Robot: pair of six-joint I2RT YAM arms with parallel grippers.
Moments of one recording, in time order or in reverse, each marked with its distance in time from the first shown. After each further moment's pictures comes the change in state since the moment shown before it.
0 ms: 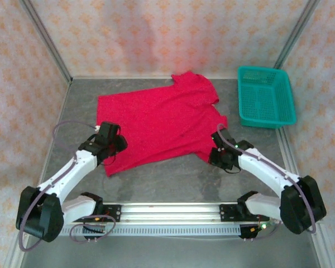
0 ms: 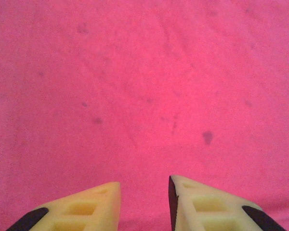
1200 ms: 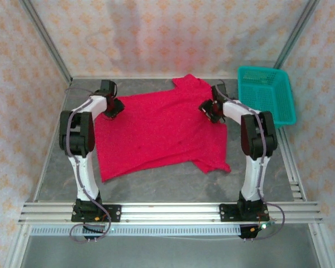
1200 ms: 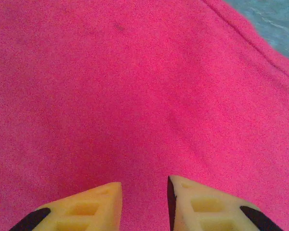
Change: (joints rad) left arm 0.286 1.040 0.913 -0.038 0.123 0.040; right arm -0.287 0.910 0.819 0.325 -0.163 0.118
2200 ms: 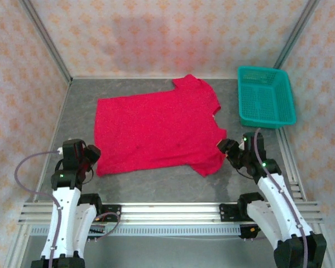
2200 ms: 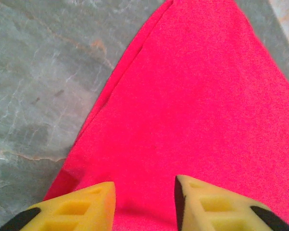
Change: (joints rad) left arm 0.134 -1.545 -0.991 -0.243 -0.023 -0.090; right arm -0.067 -1.345 -0.908 -0.211 -0.163 0.014
